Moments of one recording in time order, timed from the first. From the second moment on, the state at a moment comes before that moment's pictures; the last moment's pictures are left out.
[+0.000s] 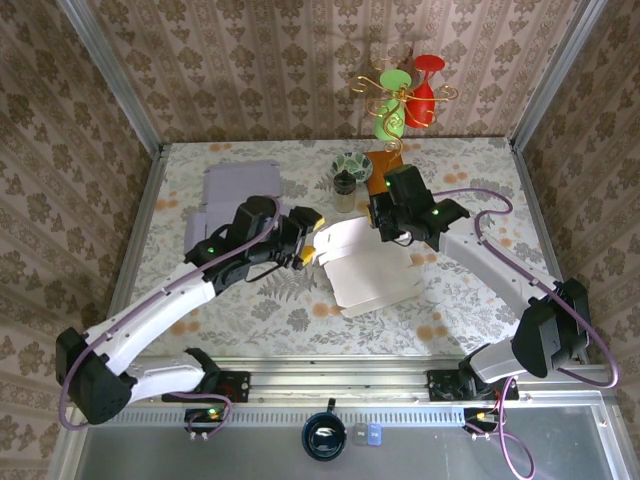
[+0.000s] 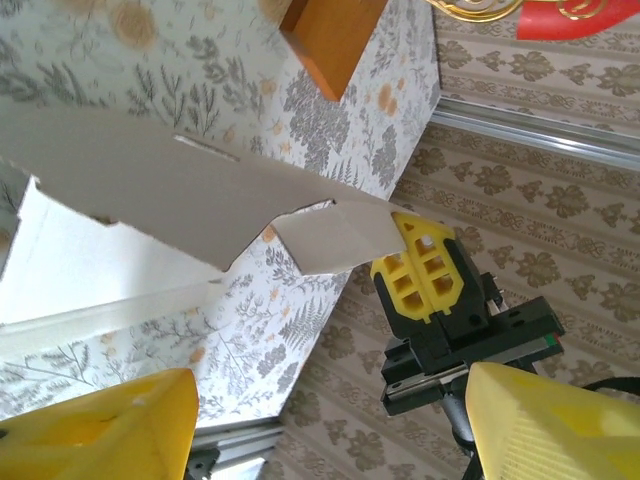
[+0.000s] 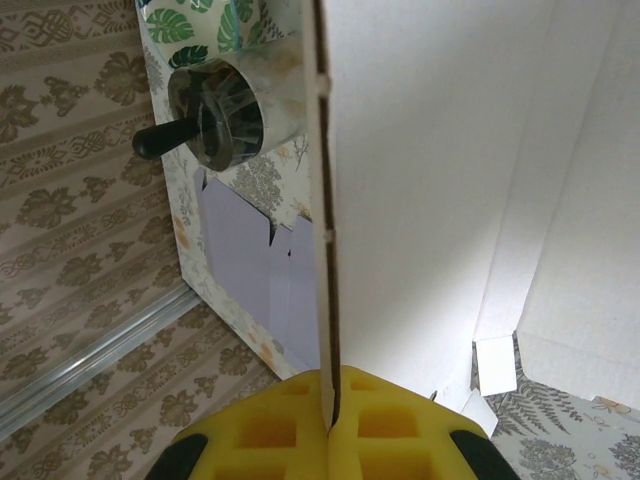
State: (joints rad) left arm -0.79 1.16 1.01 -0.39 0.18 -1.68; right arm 0.49 1.45 1.22 -0.54 -0.03 1.79
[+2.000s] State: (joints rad) left arm -0.47 1.14 0.97 -0.64 0.23 -0.91; right arm 0.48 1.47 0.96 -0.16 -0.07 1.63
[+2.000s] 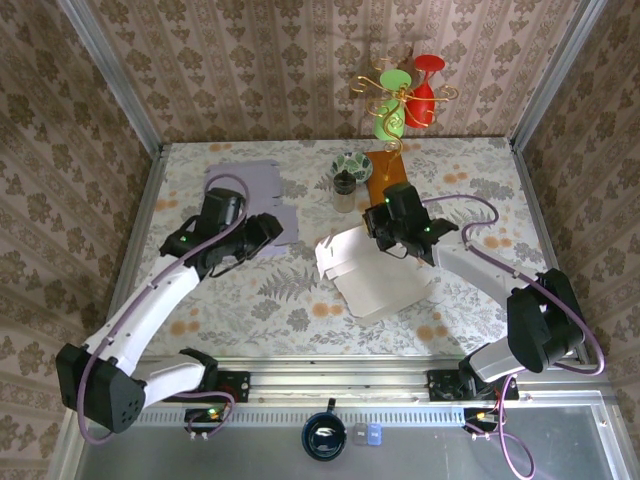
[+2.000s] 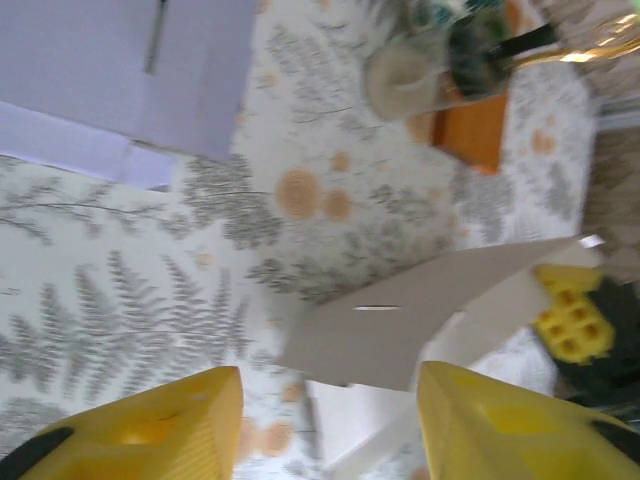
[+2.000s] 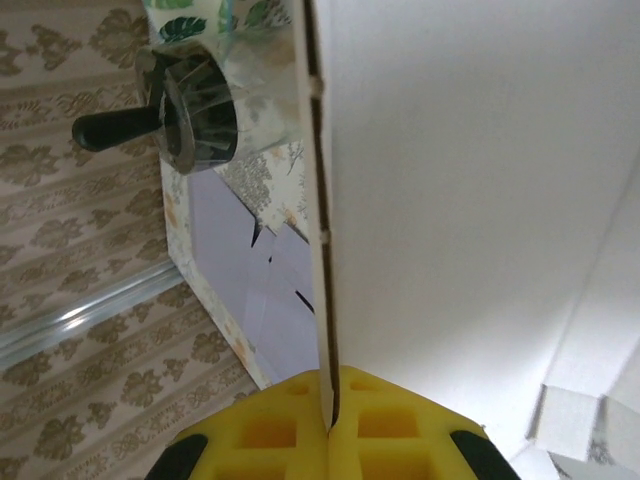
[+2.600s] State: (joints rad) left arm -0.64 1.23 0.65 -0.20 0.24 -0.43; right arm 0.46 1.47 0.66 0.45 -0.15 1.52
